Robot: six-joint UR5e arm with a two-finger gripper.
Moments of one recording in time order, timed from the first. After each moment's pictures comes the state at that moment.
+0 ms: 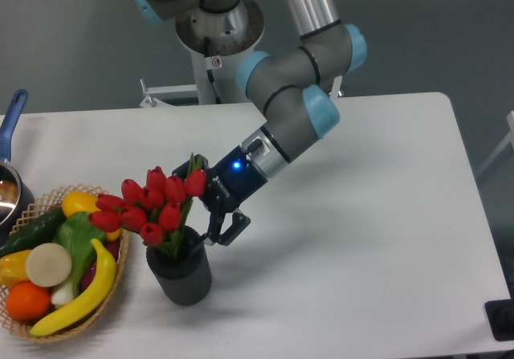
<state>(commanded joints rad) 2.51 -1.94 -1.89 -0.73 0.37 1.40</state>
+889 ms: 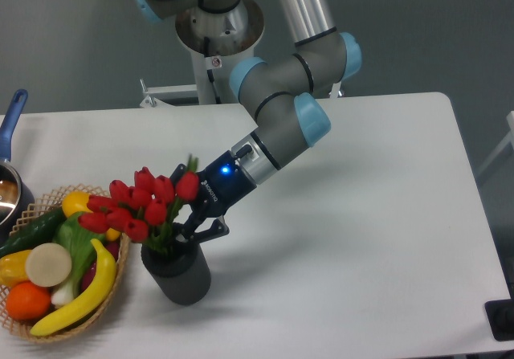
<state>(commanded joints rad) 2.51 -1.93 -1.89 -0.73 0.37 1.39</state>
